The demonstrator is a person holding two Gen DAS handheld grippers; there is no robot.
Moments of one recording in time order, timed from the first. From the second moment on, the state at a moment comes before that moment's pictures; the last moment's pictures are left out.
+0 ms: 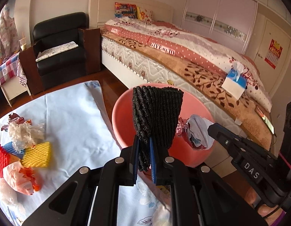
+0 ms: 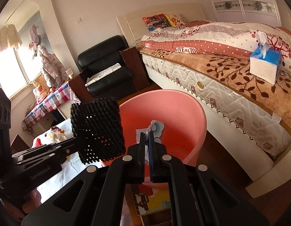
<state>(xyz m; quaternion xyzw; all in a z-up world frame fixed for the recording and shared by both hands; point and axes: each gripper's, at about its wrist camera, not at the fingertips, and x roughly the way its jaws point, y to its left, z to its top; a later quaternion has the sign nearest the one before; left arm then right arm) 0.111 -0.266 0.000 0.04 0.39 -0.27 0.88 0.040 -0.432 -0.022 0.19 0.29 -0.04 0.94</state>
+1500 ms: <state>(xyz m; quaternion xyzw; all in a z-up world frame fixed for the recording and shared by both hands) 0.034 -0.165 0.052 -0.01 0.33 -0.19 0.93 -0.004 -0.345 0.014 0.15 0.26 0.07 0.95</state>
